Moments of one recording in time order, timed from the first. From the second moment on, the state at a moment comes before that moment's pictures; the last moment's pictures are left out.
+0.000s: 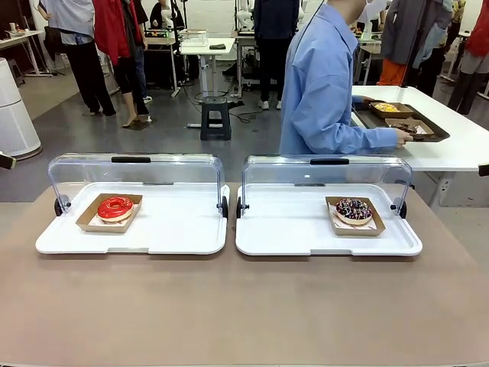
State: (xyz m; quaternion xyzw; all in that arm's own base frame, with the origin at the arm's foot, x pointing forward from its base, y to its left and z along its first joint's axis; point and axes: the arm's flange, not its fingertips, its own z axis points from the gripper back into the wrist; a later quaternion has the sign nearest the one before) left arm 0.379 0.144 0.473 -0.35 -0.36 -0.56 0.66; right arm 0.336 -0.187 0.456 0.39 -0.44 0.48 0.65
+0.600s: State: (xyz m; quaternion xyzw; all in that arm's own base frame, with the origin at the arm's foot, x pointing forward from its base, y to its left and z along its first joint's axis) left arm 0.400 0.176 0.437 -0.36 -0.37 -0.50 0.69; right arm 0.336 -0.187 0.456 0.39 -0.44 0.48 0.65
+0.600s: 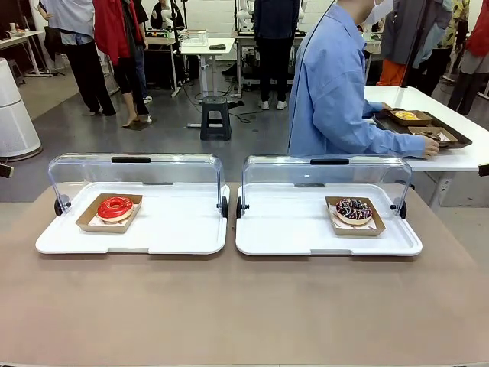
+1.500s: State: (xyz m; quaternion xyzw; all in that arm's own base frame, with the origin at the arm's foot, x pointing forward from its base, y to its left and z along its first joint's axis) left arm 0.405 0.174 0.437 -0.36 -0.37 -0.50 0.69; right arm 0.336 -0.187 0.456 0.39 -0.44 0.48 0.65
